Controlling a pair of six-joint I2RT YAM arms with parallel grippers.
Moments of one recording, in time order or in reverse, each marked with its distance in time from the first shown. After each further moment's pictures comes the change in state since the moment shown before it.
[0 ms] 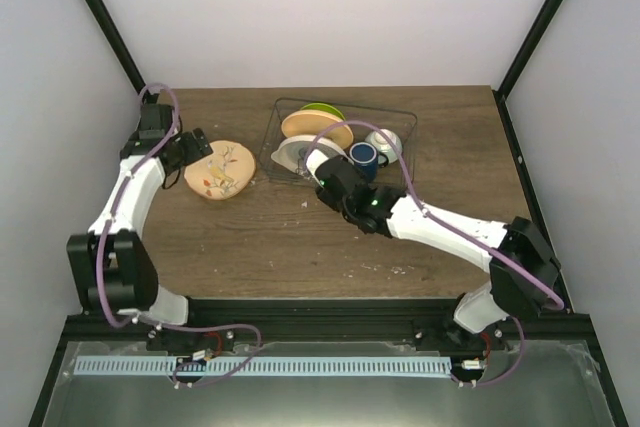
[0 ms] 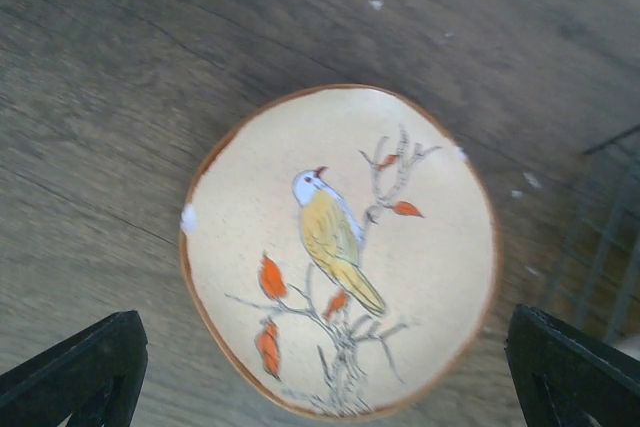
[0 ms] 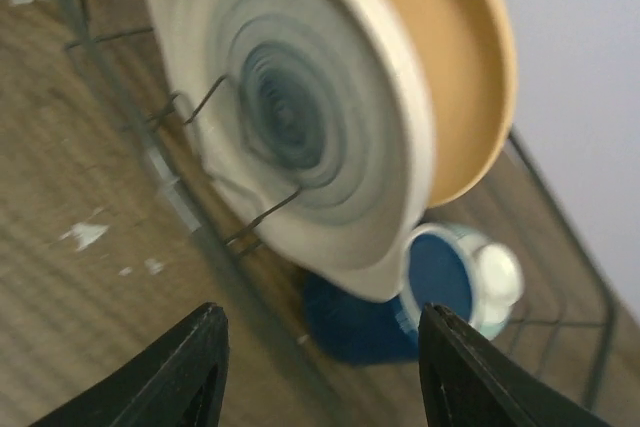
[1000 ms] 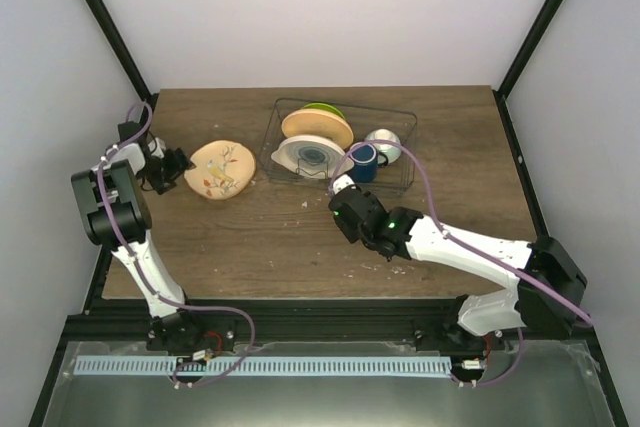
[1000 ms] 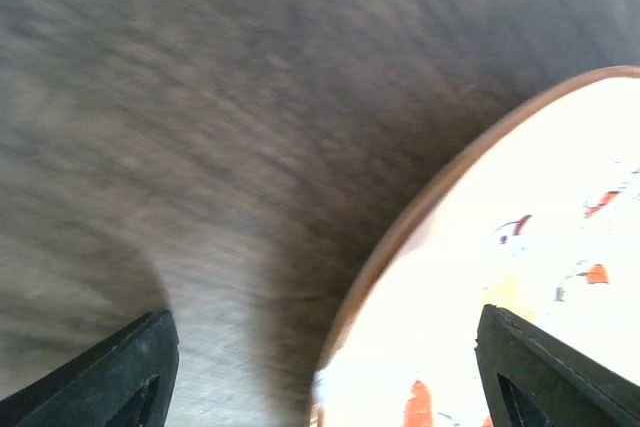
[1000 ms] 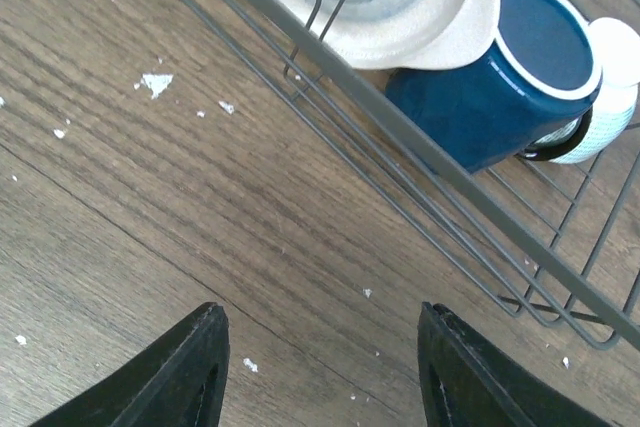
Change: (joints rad) left arm 0.291 0.566 0.187 -0.017 0.330 0.117; right arm 0.072 -0.170 -0.203 -0.218 -0.042 0.470
